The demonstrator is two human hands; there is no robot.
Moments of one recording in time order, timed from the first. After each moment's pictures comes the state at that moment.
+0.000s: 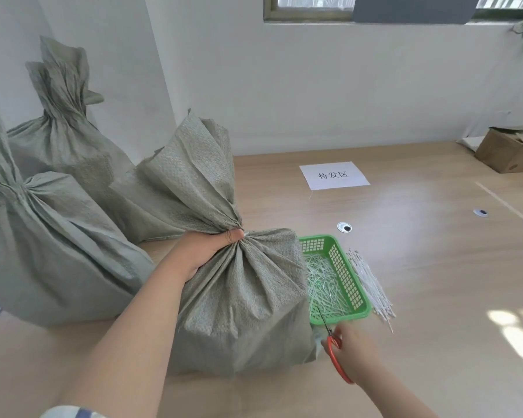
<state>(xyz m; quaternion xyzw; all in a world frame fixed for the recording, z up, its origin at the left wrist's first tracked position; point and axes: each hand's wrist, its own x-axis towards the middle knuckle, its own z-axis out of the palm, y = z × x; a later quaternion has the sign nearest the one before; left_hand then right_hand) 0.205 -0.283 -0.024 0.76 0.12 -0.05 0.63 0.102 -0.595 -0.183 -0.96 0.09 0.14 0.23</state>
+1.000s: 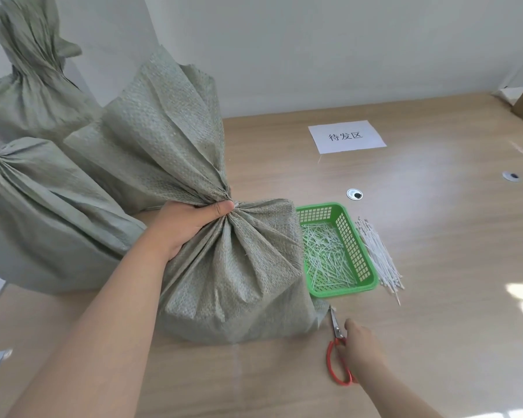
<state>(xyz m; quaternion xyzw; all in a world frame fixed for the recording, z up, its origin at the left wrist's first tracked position) 0.205 -0.275 -0.028 0.78 0.09 -0.03 0.62 0.089 -0.610 -0.256 -0.95 0.14 0.25 0.15</state>
